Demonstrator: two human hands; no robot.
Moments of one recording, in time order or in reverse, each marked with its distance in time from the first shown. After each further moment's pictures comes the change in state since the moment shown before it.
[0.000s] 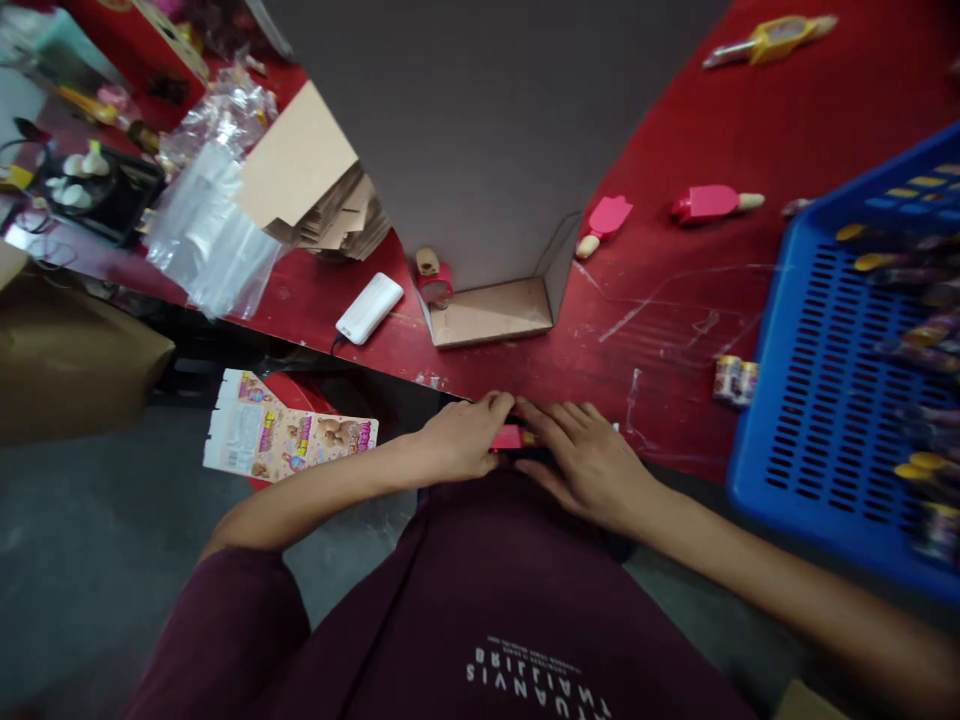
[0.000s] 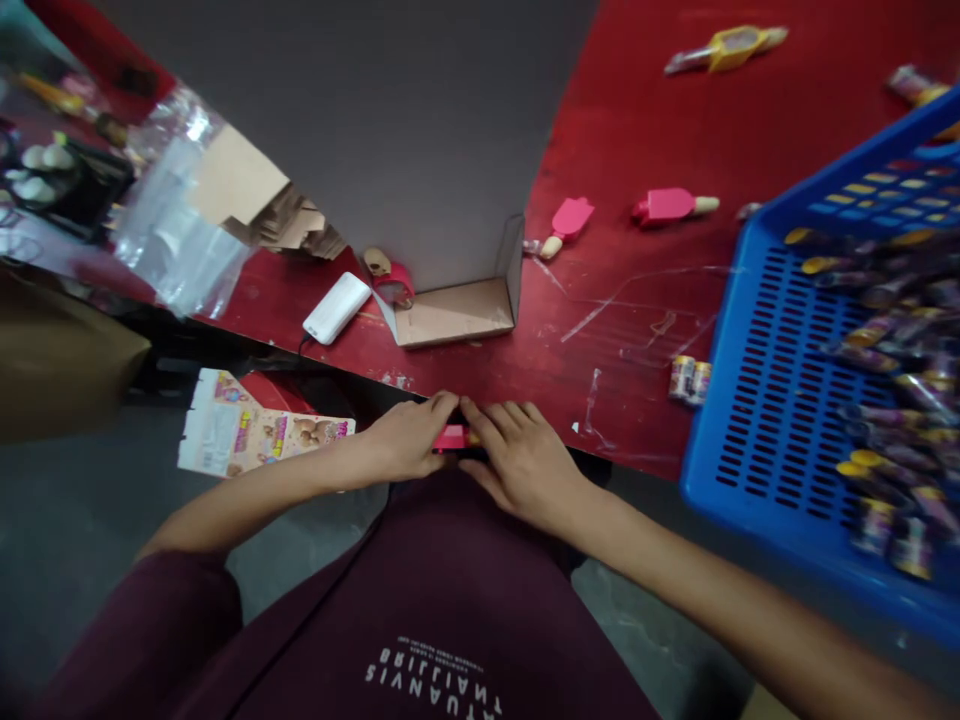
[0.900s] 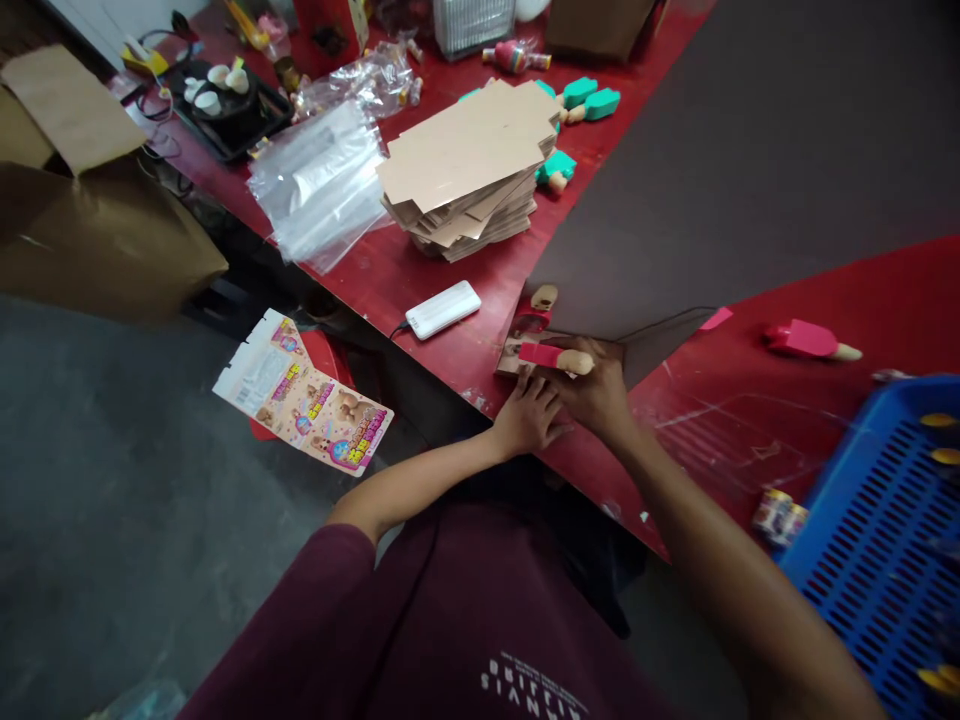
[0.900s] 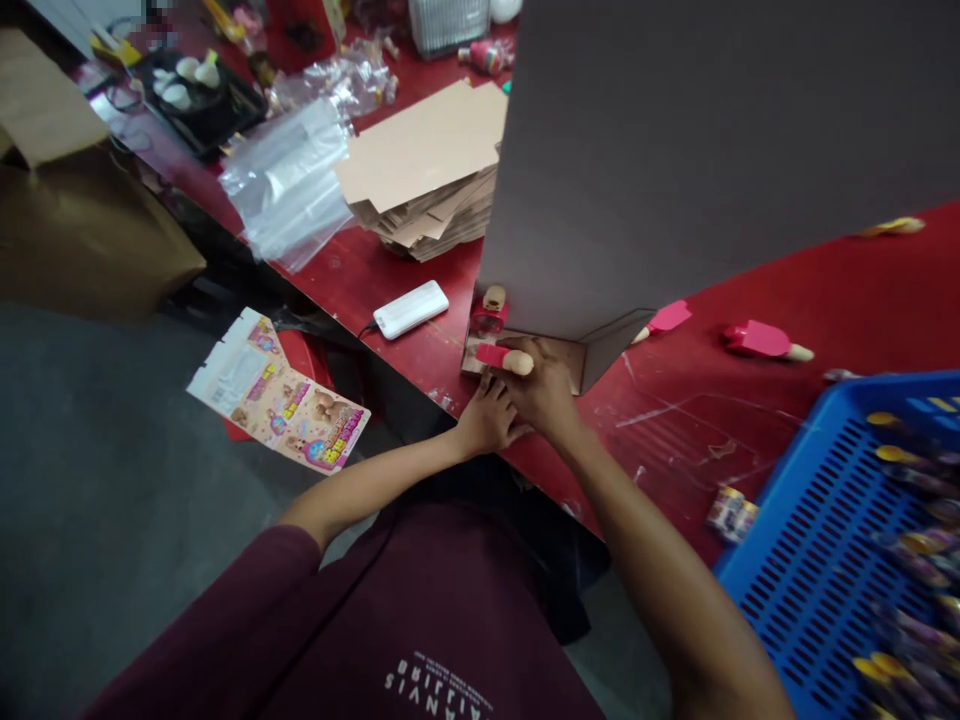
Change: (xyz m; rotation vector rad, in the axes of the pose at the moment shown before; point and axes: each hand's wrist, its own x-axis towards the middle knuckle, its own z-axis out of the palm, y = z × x) left_hand 0.104 -0.067 0.102 0.200 0.784 -0.104; right_hand 0.162 0.050 0.032 0.201 0.282 -0.054
